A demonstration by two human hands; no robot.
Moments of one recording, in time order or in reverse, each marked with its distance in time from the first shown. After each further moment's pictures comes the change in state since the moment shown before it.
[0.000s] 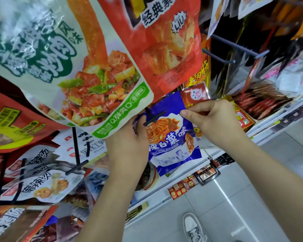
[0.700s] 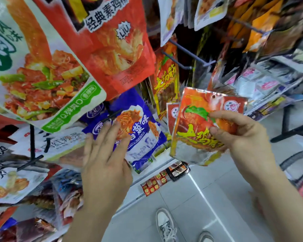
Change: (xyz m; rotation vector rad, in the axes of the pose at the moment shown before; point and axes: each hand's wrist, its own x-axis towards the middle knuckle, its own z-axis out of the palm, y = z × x) left_hand -0.066 -0.003 0.014 0.311 -0.004 0.448; right_hand -0.069 0.016 -0.098 0.364 0.196 0.128
